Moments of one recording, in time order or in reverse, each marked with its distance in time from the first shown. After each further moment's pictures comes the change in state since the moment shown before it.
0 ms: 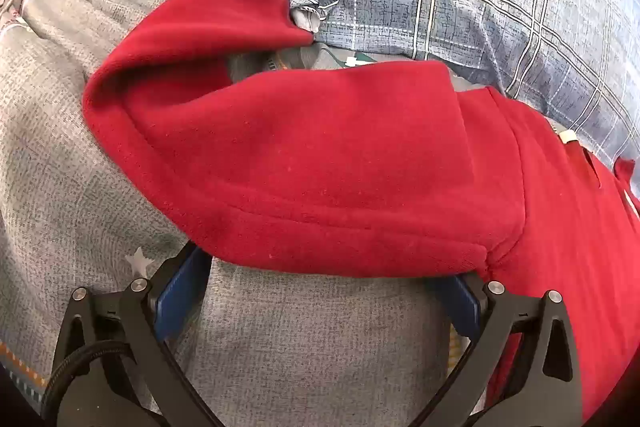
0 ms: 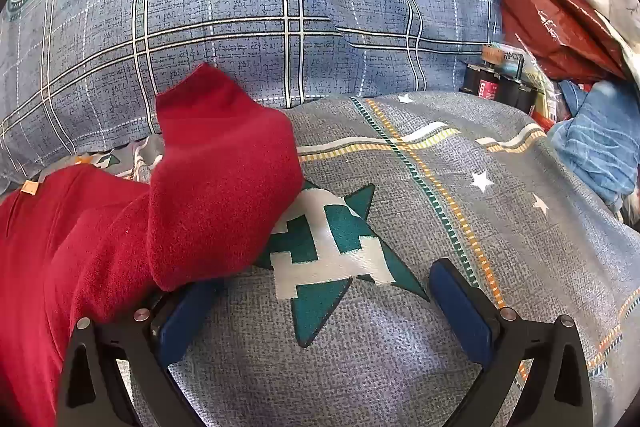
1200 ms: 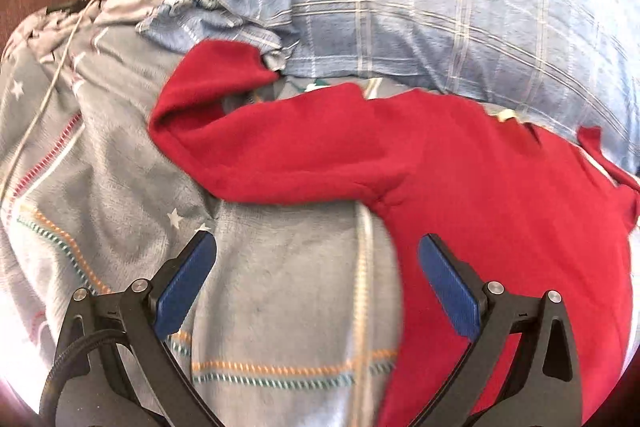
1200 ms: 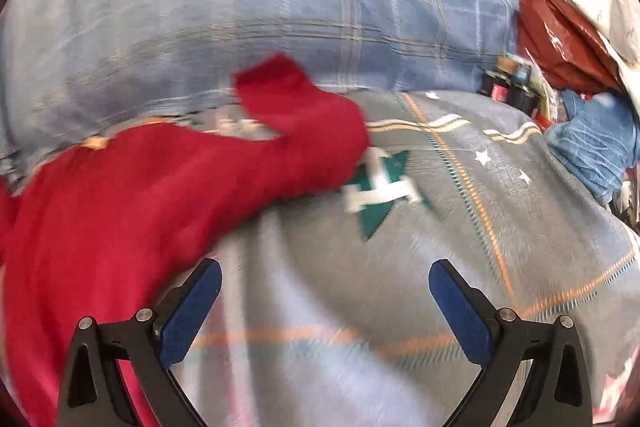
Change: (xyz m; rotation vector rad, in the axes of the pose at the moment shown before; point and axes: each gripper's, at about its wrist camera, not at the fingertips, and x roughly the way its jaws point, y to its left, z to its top) left arm -0.107 -0.035 -0.040 0.109 -0.092 -0.011; right arm -0.082 0.030 -0.031 -0.078 0.047 0.102
